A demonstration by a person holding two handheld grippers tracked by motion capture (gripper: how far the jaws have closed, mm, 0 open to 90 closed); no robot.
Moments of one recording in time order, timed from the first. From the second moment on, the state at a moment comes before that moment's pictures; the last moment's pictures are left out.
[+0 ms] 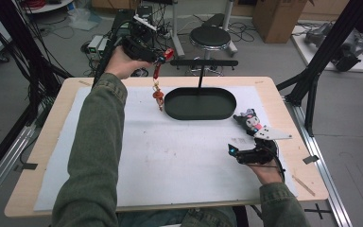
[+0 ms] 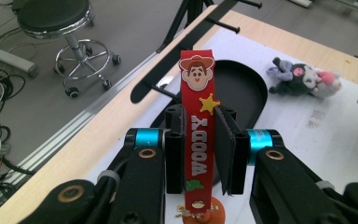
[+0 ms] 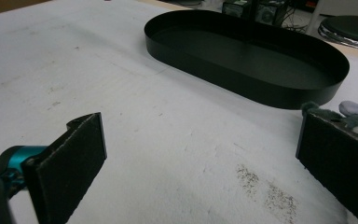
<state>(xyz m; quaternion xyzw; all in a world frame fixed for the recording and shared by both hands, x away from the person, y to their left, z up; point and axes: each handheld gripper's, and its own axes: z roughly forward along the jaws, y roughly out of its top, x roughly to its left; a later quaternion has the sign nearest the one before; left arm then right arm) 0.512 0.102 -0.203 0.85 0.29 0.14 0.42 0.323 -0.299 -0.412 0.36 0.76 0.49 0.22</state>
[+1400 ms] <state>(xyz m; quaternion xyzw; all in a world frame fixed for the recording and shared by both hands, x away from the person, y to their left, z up) 0.564 0.032 -0.211 0.83 0.32 0.17 0.41 0.308 -0.325 -0.413 0.39 0.74 0.50 0.24</state>
